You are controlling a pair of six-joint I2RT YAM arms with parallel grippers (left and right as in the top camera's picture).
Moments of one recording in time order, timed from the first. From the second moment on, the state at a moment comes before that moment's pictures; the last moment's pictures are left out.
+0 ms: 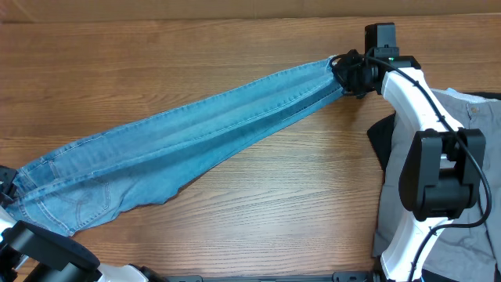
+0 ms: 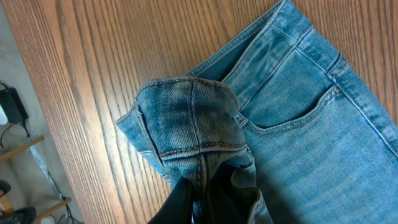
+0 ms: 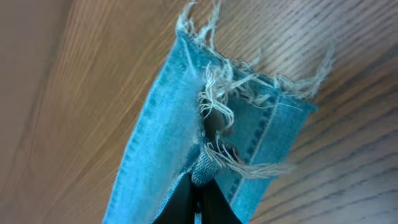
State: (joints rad) left arm 0.92 1.68 1.48 -1.15 -0.20 -0.41; right arm 0.03 2.06 1.60 -0.58 -0.23 0.85
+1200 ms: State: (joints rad) left arm 0.90 1.68 1.45 -1.12 -0.19 -0.41; right arm 0.02 2.03 1.61 -0.69 -0.20 0.87
